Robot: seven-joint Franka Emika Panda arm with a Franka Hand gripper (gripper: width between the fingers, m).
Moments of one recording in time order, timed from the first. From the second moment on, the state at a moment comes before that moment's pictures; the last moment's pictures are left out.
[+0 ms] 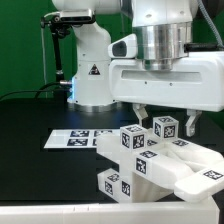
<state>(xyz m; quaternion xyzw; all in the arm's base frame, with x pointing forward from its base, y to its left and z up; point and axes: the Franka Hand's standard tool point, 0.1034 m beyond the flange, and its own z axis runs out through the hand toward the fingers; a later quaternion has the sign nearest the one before) 0.583 0.102 0.109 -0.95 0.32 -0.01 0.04</state>
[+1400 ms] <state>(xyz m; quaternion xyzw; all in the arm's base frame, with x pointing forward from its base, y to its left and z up) 0.583 0.100 0.108 -1.00 -0.03 -0.03 0.01</state>
